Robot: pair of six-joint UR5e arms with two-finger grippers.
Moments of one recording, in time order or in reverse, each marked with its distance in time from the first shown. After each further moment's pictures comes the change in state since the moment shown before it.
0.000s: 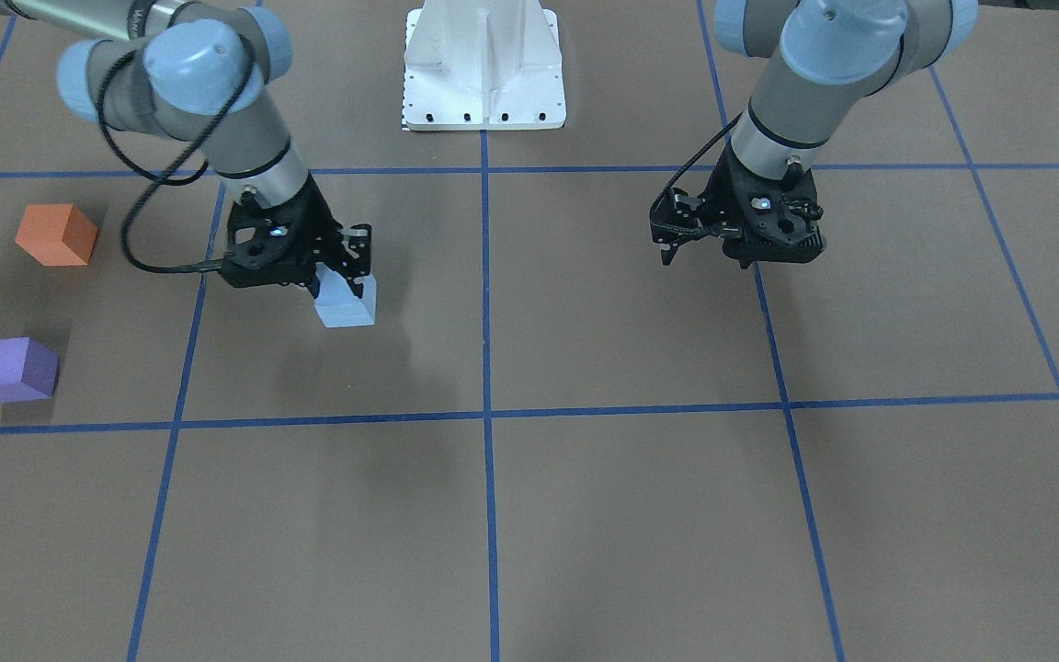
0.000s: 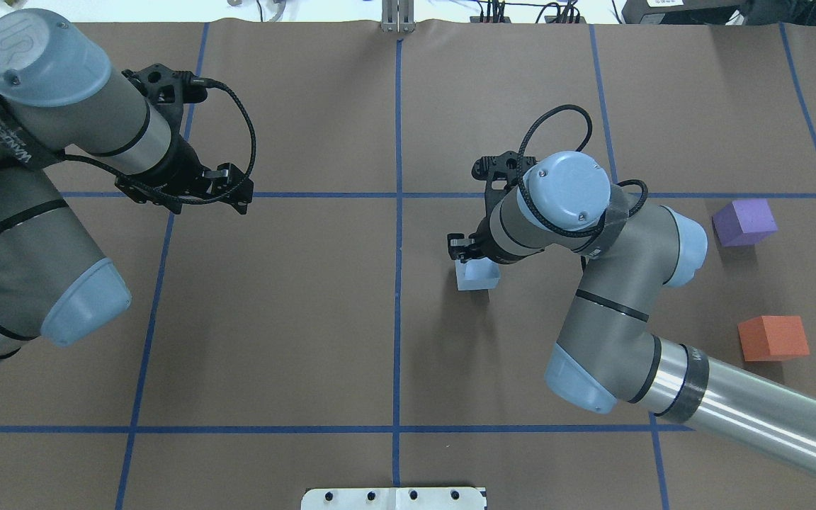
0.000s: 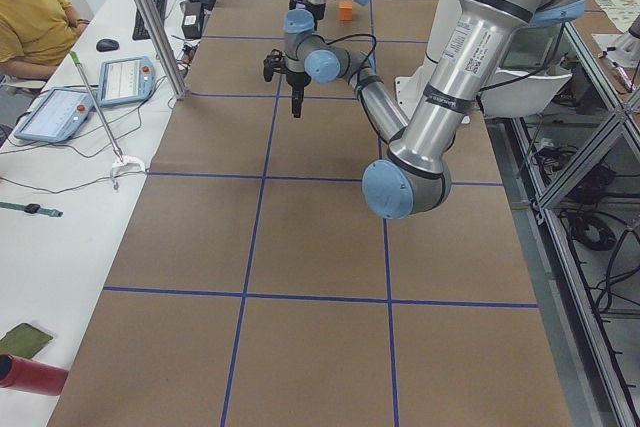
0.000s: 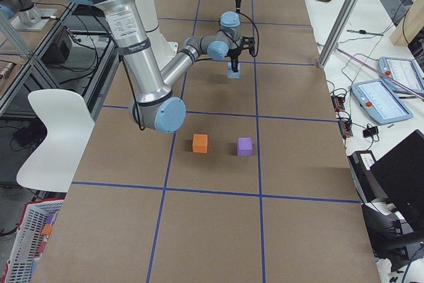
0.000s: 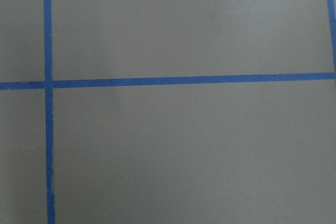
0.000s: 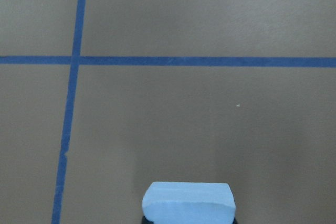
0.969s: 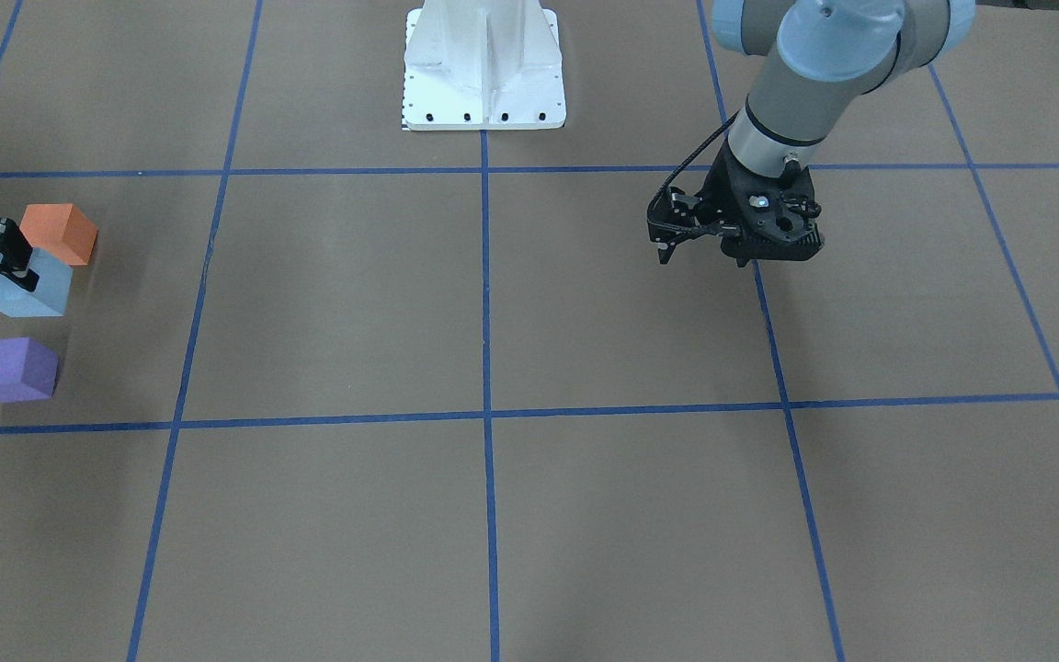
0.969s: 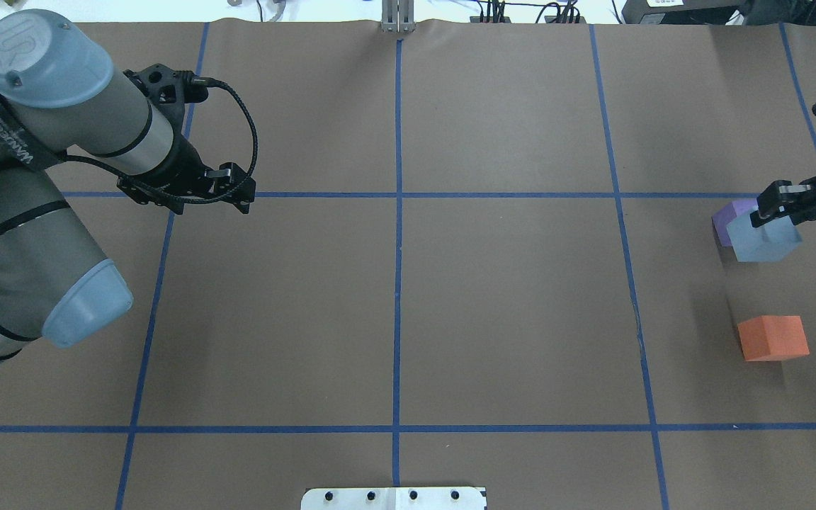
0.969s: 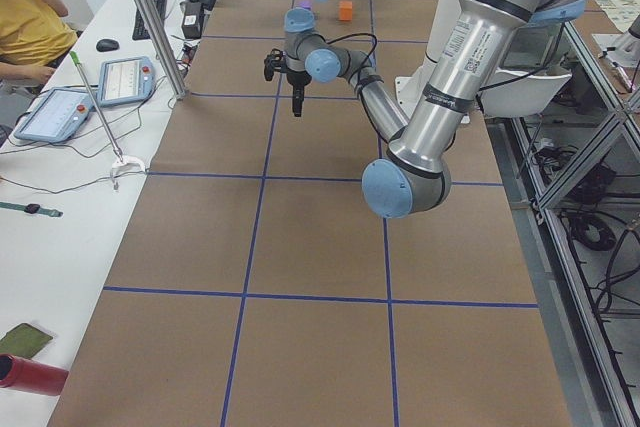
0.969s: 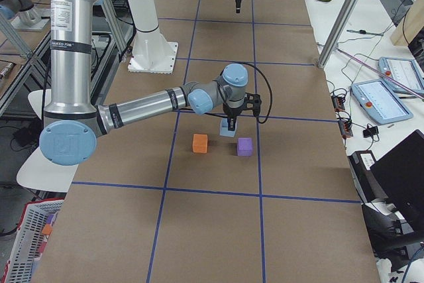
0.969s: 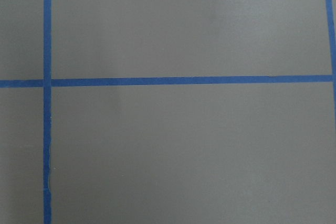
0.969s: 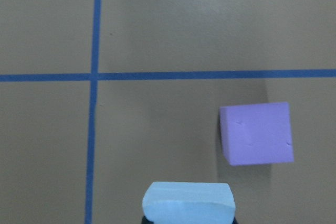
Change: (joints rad) left arm 0.003 -0.002 -0.003 -0.002 0.002 -0.024; right arm 0.414 -0.477 0.043 0.009 0.312 -0.503
